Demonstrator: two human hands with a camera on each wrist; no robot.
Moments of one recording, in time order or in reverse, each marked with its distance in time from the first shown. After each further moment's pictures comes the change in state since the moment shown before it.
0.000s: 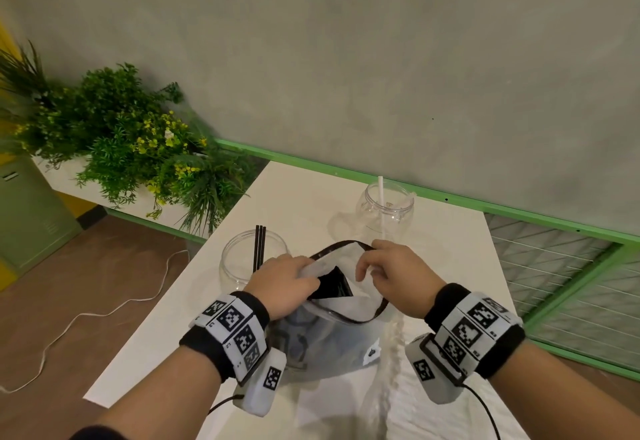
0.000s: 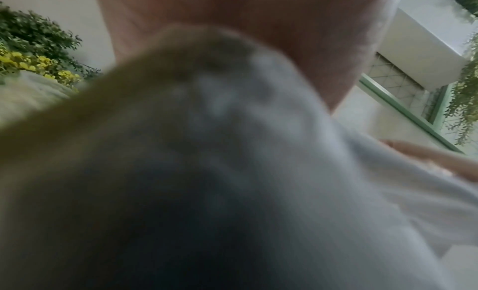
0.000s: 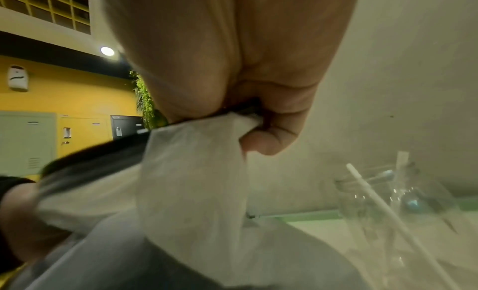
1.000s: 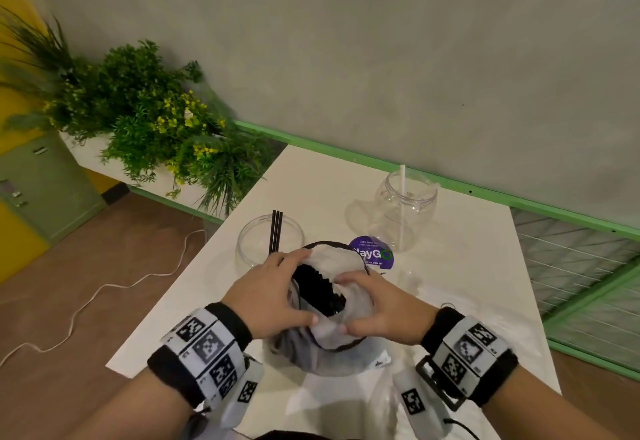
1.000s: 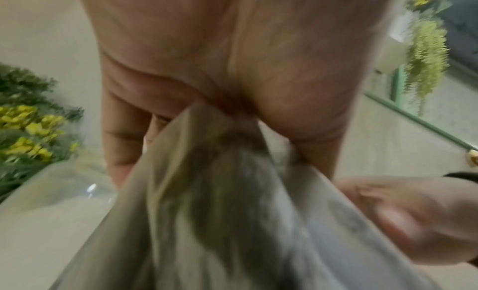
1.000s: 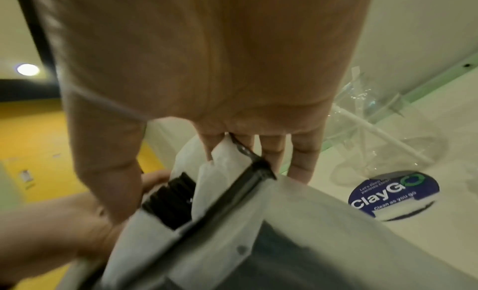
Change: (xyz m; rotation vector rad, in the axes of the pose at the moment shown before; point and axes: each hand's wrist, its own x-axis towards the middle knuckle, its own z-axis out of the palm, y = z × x) left_hand -0.033 -0.039 -0.005 0.250 0.025 0.096; right_hand 0.002 0.013 0.073 0.463 -0.280 -0.026
